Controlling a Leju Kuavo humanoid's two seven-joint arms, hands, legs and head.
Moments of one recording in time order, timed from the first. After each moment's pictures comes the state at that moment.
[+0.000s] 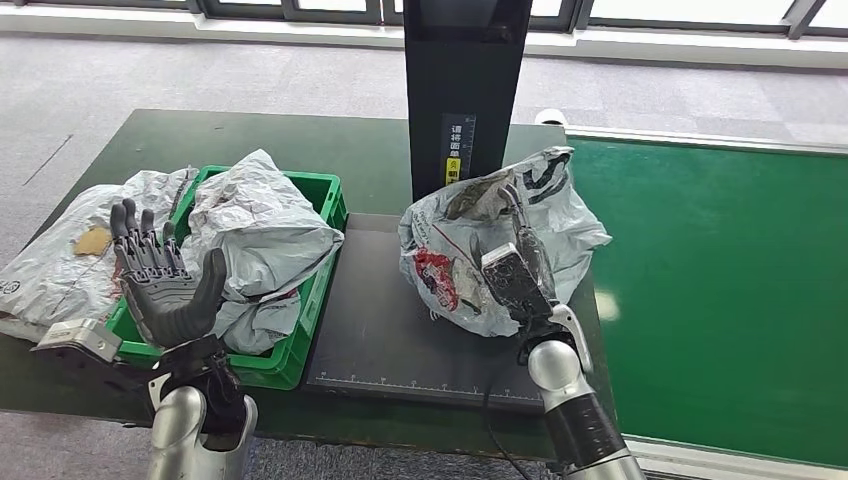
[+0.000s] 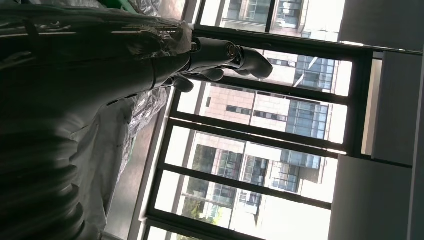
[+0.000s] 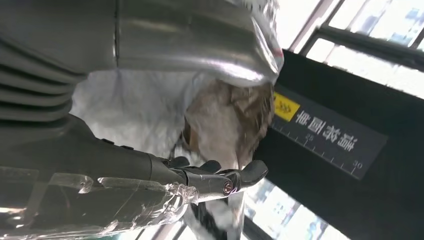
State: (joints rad) left arm -0.07 -0.26 0.01 -1.59 0.11 0.29 -0.59; right arm -0.34 0.21 0.31 -1.11 0.49 -0.19 -0.38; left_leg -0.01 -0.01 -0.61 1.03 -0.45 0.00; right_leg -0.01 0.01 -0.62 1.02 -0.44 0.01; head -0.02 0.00
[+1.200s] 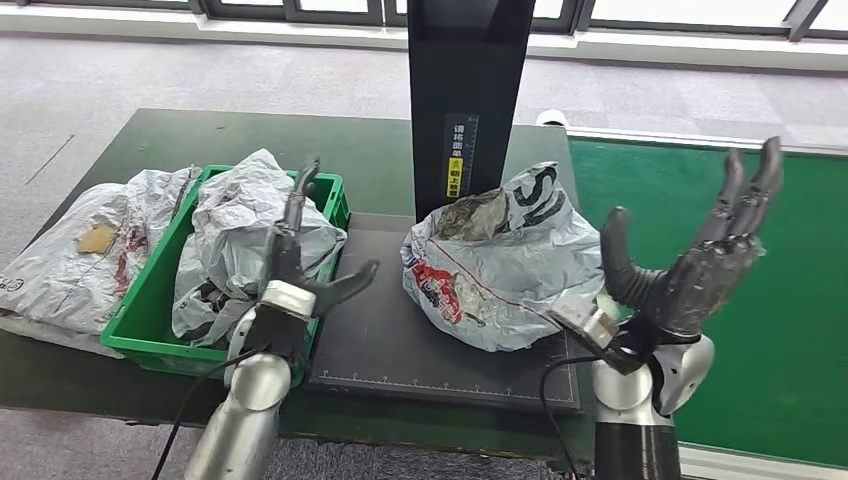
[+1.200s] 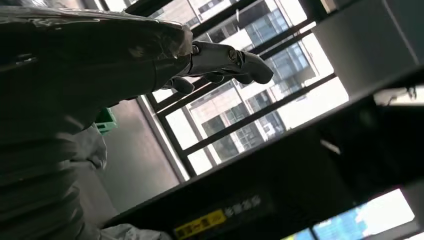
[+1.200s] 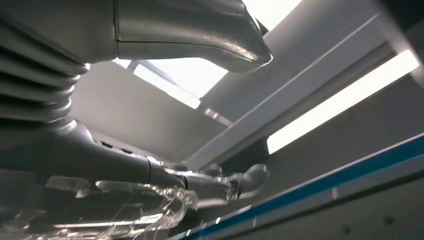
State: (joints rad) left arm -0.26 -0.23 -0.22 -1.33 -0.50 0.22 -0.53; right arm -0.24 0.29 -0.01 -1.59 0.94 -0.70 -0.70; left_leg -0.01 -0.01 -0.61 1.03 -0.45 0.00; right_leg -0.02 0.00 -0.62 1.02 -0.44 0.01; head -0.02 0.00
